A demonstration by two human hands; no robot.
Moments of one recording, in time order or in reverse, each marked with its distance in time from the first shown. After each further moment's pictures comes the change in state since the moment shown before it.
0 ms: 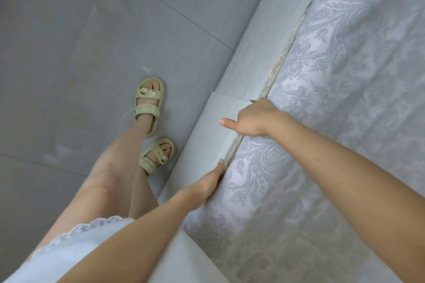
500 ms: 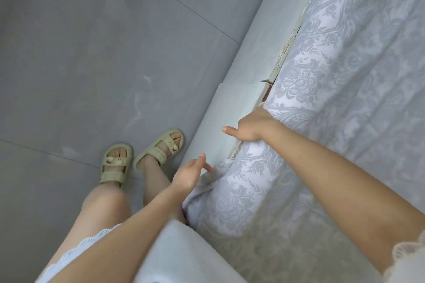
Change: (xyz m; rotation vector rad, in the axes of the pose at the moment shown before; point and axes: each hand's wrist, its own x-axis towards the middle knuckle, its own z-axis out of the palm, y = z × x) left_hand -0.029 -0.078 -0.055 0.237 0.385 0.265; right_hand -0.002 -0.063 0.064 -0.054 -0.041 0.002
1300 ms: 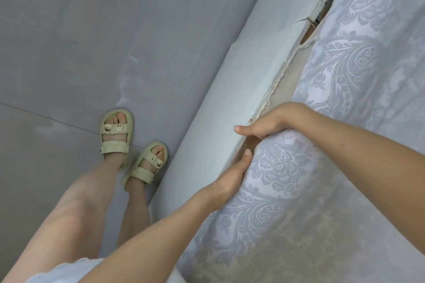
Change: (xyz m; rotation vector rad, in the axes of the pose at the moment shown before) left_hand -0.037 -0.086 0.054 -0.471 -0.529 0.003; right_hand -0.009 -0.090 0.060 0.441 -0.618 0.106
